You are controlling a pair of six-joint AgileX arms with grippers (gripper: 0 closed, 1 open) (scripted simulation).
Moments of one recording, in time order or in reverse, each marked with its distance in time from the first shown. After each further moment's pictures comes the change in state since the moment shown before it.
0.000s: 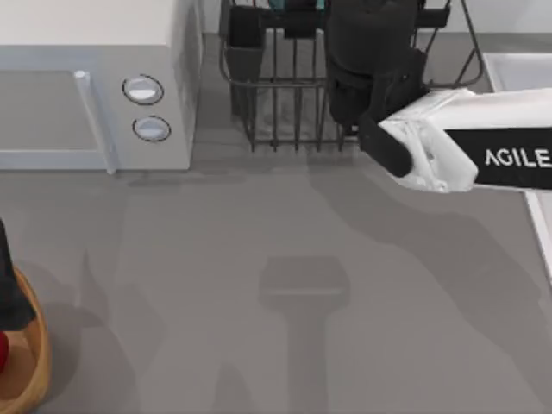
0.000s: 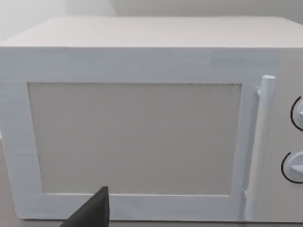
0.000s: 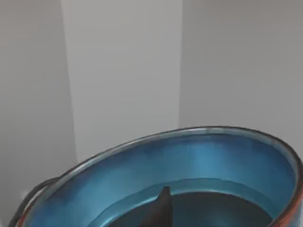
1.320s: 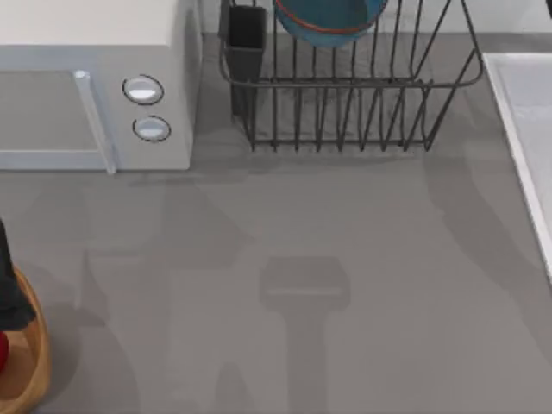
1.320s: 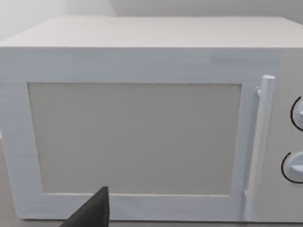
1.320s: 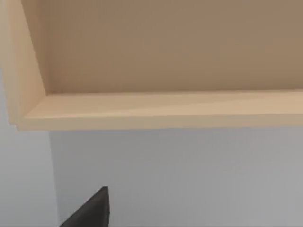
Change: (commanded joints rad) left arm 0.000 0.000 0.000 0.000 0.000 0.000; right arm -0.249 -0.621 -0.400 -0.117 -0.241 -0.026
